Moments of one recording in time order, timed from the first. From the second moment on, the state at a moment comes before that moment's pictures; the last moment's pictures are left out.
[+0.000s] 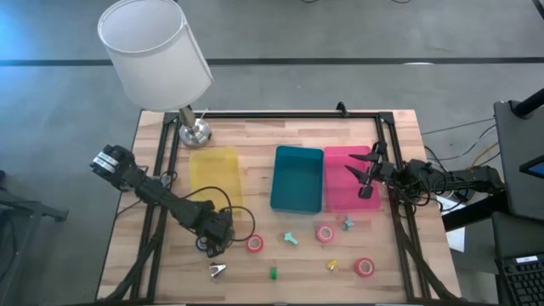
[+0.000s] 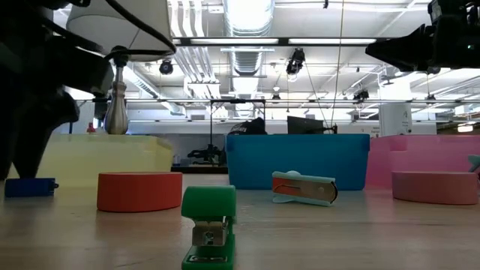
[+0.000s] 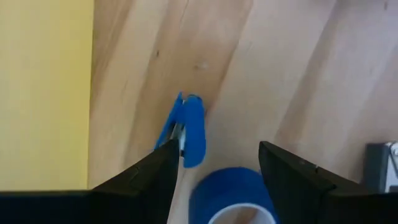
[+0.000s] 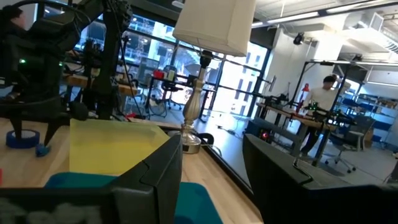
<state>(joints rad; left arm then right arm) -0.52 1.53 0.86 -0.71 -0.02 -0.87 0.05 0.17 0.03 0.33 0.36 -0.29</state>
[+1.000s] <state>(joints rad) -0.52 1.59 0.86 -0.70 -0.11 -0.76 0.05 0.17 0.03 0.32 0.36 -0.29</state>
